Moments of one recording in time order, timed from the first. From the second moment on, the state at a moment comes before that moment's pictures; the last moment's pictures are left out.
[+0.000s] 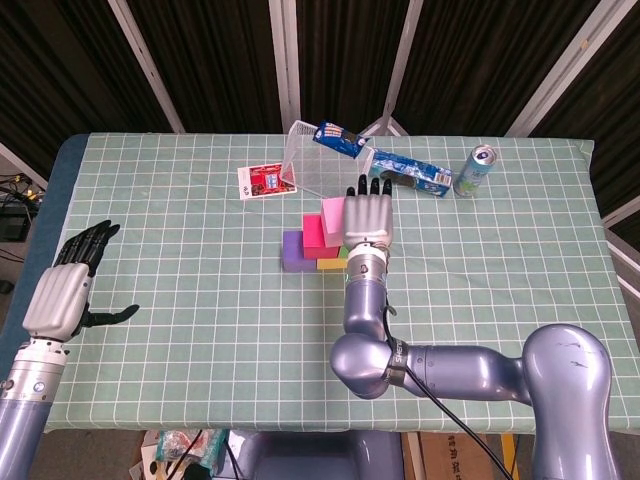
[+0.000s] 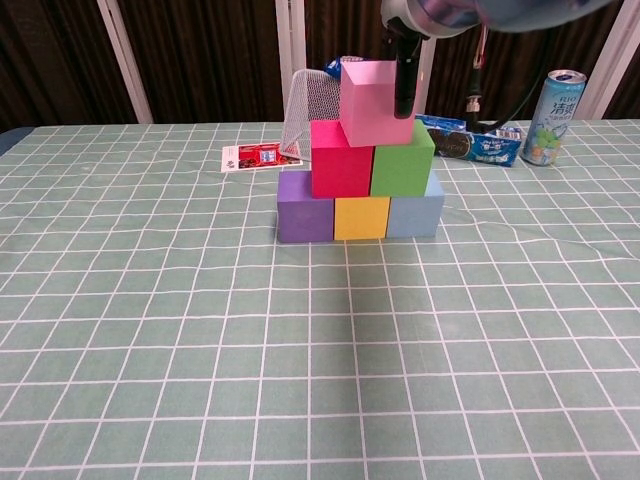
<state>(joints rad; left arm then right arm) -0.35 -0.99 -0.19 -2.15 1.14 1.35 0.24 1.37 -1.60 0.60 -1.59 0.13 1.48 -1.34</state>
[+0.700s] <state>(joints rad) -0.35 -0.99 -0.19 -2.15 1.14 1.35 0.24 1.37 -1.60 0.61 -1.59 0.12 1.49 -1.34</state>
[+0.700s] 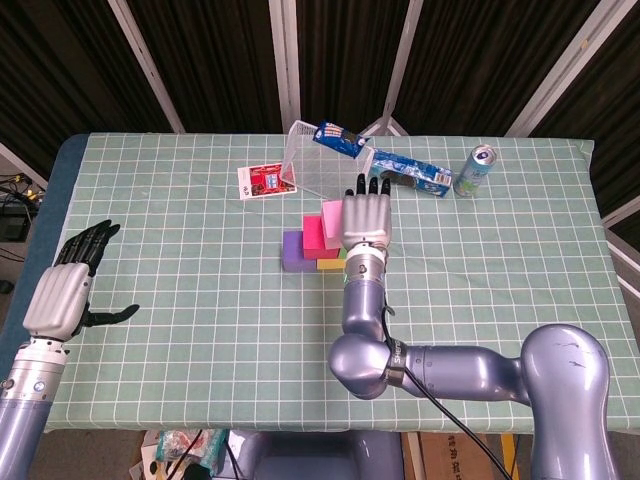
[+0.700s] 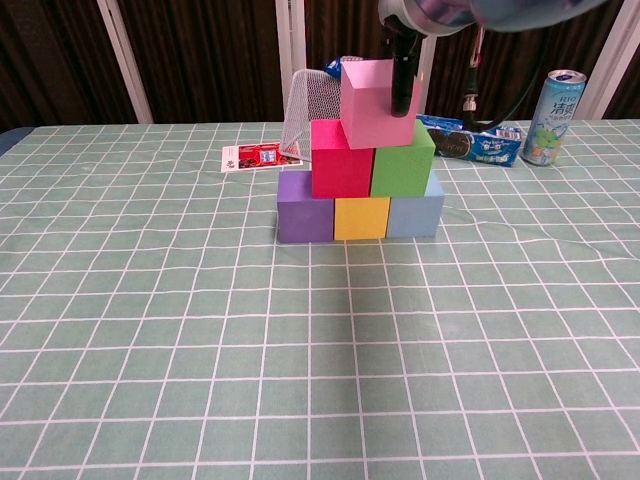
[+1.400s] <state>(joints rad) -0.35 -0.99 -0.19 -2.16 1.14 1.35 0.24 1.36 -1.60 0.61 -1.61 0.11 1.50 -1.34</state>
